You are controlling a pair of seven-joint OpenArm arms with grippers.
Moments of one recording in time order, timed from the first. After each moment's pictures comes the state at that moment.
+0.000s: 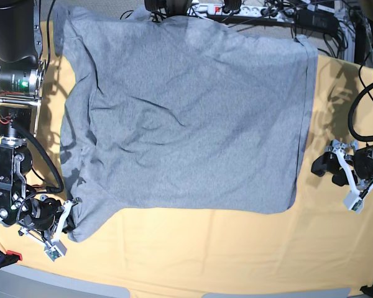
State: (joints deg) left arm -16.5 -44.6 -3.7 87.2 -56.0 -31.6 70.5; right arm 36.7 22.0 1.2 64.4 10.6 38.5 -49.2
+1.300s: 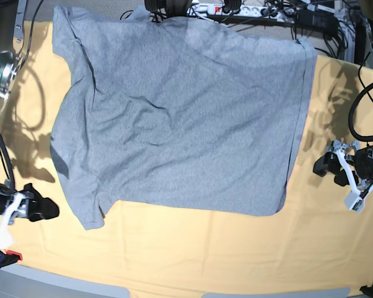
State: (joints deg) left arm -16.5 -44.6 -3.7 87.2 -54.3 -31.6 70.0; right arm 31.4 31.8 18.7 70.0 66.1 38.8 -82.9
